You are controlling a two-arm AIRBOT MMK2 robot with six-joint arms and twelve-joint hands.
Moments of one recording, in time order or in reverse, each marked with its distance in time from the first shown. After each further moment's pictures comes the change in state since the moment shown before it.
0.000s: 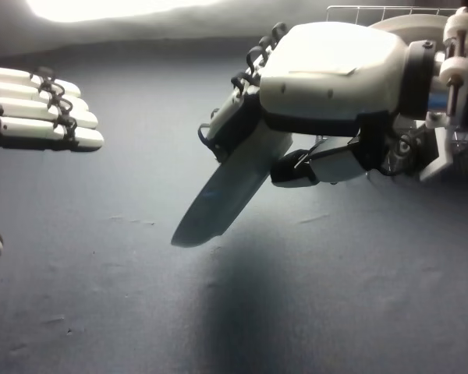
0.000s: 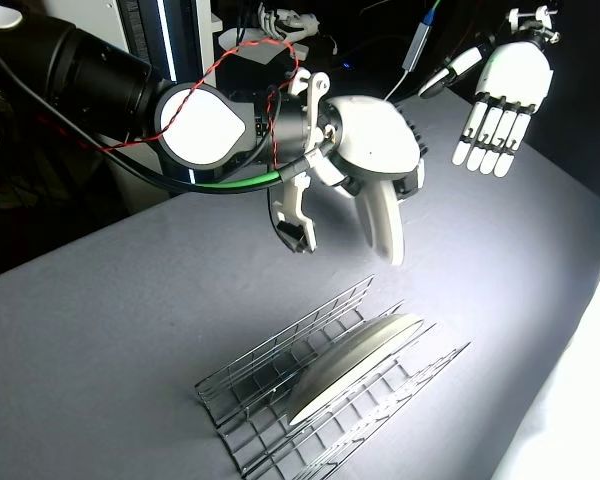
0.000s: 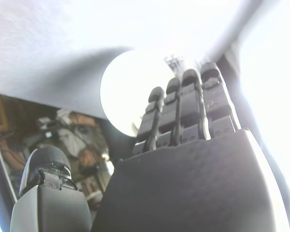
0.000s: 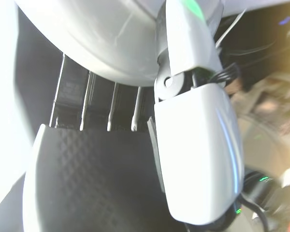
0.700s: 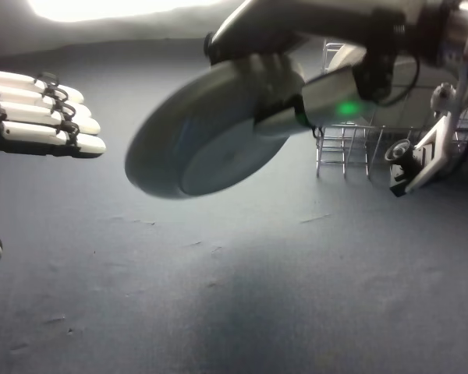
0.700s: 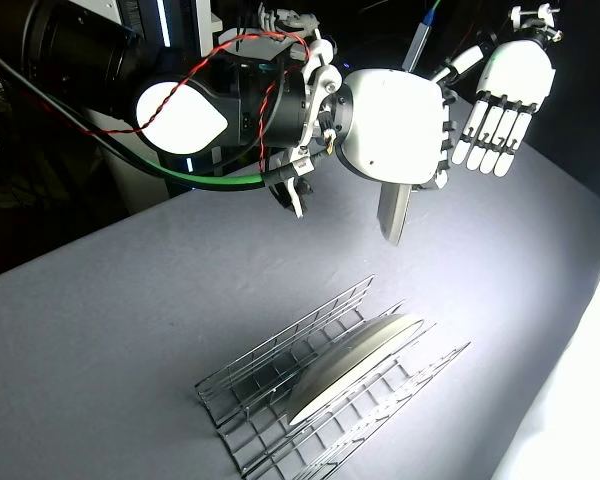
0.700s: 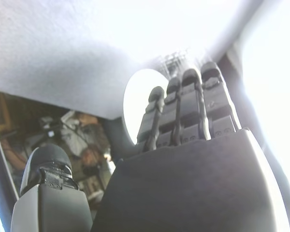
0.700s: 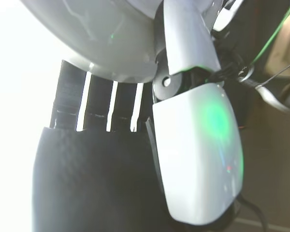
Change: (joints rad) left arm -0.059 -0.008 0.006 0.067 -0.013 -0.042; right arm 0.092 0.037 -0.041 0.588 -0.141 0.011
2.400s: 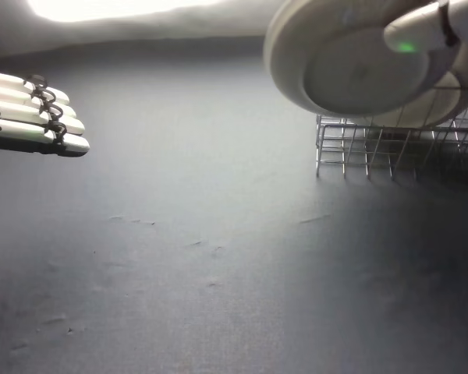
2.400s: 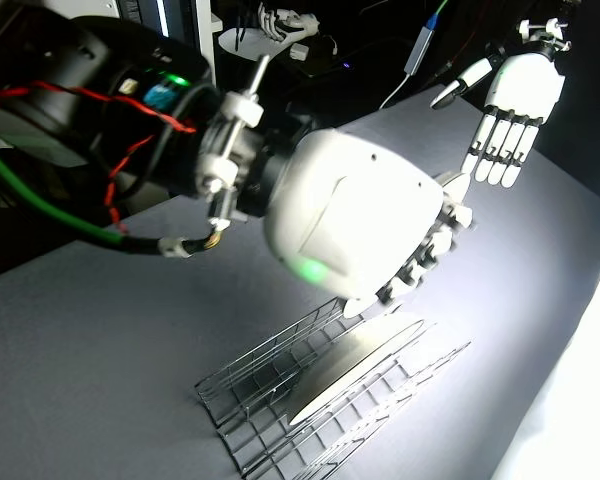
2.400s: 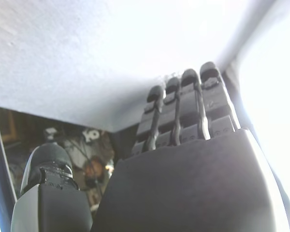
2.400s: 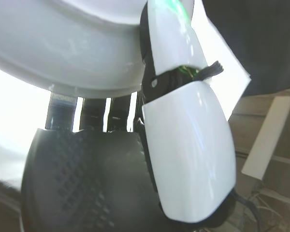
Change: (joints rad) left arm 0.012 -0.060 0.111 0.073 -0.008 -0.029; right arm 0.033 0.227 0.022 0.483 -0.152 0.016
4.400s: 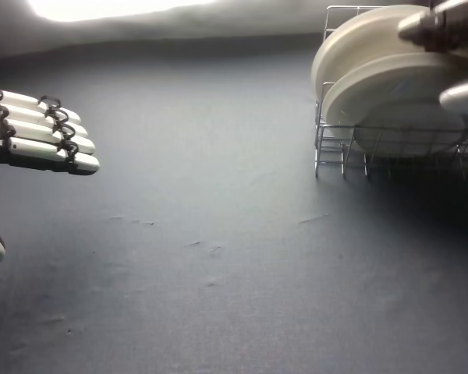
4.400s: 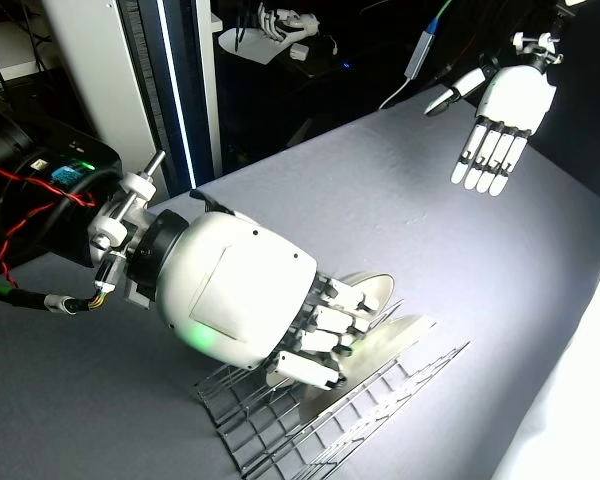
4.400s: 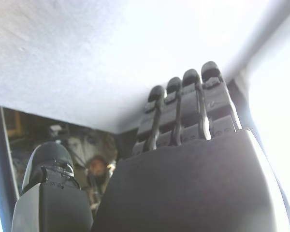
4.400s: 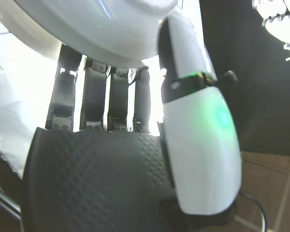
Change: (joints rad) left arm 0.049 -0.042 0.021 -0.020 -0.018 0.000; right arm -0.267 0.077 0.014 -0.317 0.238 -0.027
